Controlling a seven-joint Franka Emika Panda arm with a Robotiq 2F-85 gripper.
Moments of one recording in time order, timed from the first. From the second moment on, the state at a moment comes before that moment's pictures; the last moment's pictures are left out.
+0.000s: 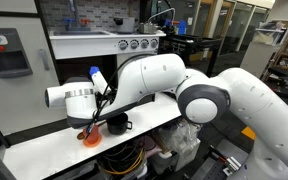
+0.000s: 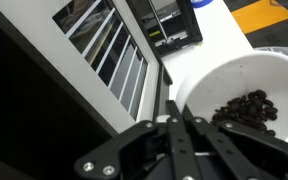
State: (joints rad) arm 0.64 0.97 0.08 -0.97 -1.13 1.25 -0.54
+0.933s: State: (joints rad) arm 0.67 1.01 0.08 -0.94 -1.21 1.25 -0.65
